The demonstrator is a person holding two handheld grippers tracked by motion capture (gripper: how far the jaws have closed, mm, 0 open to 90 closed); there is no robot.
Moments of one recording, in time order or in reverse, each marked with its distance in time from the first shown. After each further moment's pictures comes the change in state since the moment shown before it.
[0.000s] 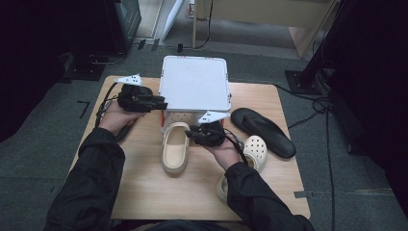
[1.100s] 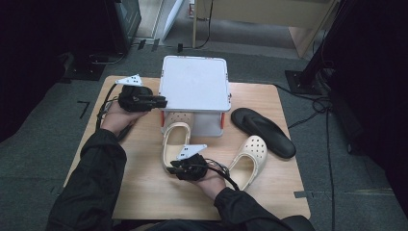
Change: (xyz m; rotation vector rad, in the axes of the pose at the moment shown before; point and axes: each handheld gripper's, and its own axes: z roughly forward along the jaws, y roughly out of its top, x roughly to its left) left arm 0.000 -0.003 0.003 -0.025 0.046 0.006; right arm 0.082 -0.050 0.030 0.128 0.170 -0.081
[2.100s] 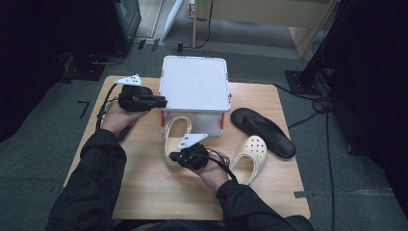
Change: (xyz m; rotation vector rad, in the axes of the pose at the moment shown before) left arm 0.001 -0.001 0.000 -0.007 -0.007 -0.025; right arm -0.017 0.030 -0.016 -0.014 -0.036 -0.025
